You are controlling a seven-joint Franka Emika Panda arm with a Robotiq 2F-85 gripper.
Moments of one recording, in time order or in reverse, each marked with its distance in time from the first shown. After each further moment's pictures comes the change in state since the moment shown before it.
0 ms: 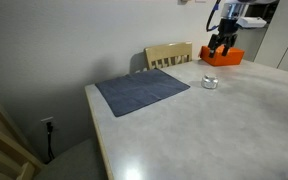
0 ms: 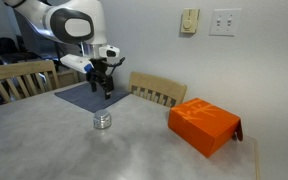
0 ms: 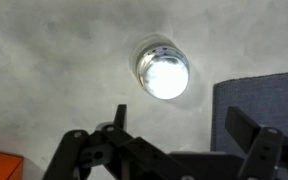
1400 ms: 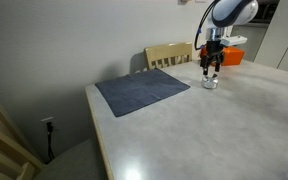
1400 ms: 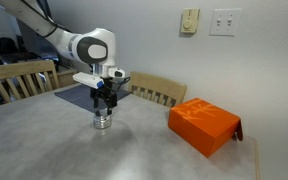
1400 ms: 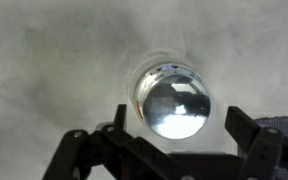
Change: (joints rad) arm 0.021 0.277 0.001 0.264 -0.057 -0.190 0.008
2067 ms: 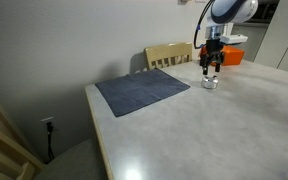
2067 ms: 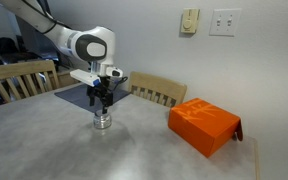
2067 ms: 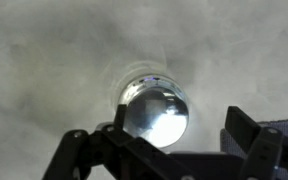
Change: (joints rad) arm -0.008 -0.011 0.022 0.007 0.038 -0.061 0.008
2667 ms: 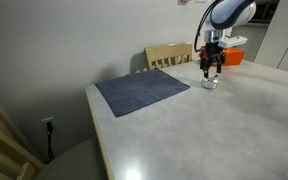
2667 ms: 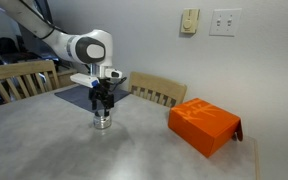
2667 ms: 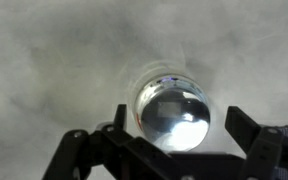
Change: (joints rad) arm 0.035 0.017 -0.031 -0.005 -0.089 0.024 0.098
